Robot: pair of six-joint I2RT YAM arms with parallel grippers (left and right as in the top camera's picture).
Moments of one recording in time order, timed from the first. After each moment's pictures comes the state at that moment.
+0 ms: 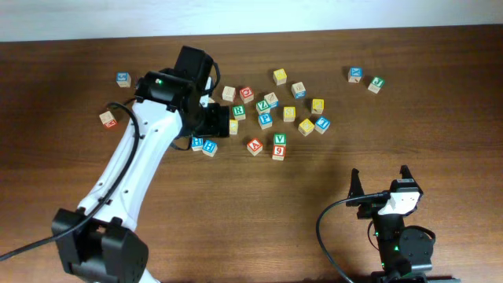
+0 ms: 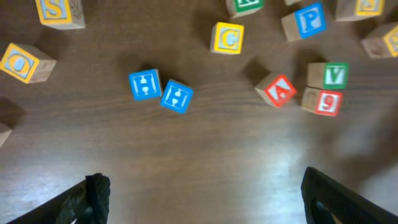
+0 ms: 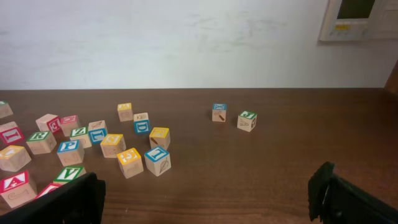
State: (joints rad) left arm -0.33 1.77 1.67 -1.21 0.02 -0.29; right arm 0.03 0.01 0.01 -0.07 0.02 0.03
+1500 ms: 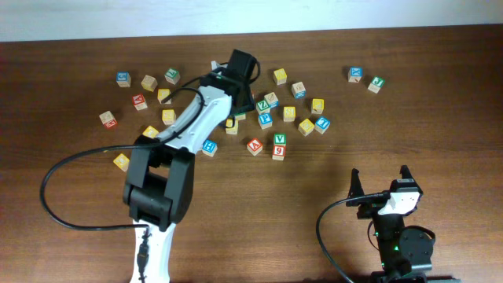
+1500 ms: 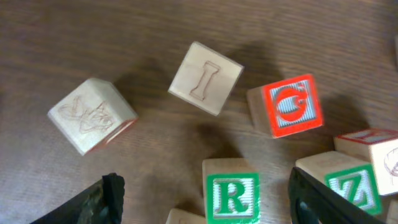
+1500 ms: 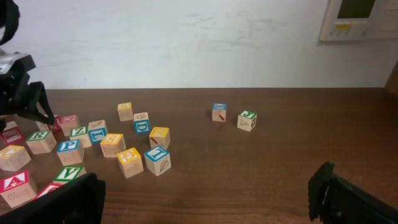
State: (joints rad) left arm -0.42 2.24 1.80 -0.74 -0.21 -0.57; right arm 0.03 0.01 0.01 -0.07 0.02 0.03
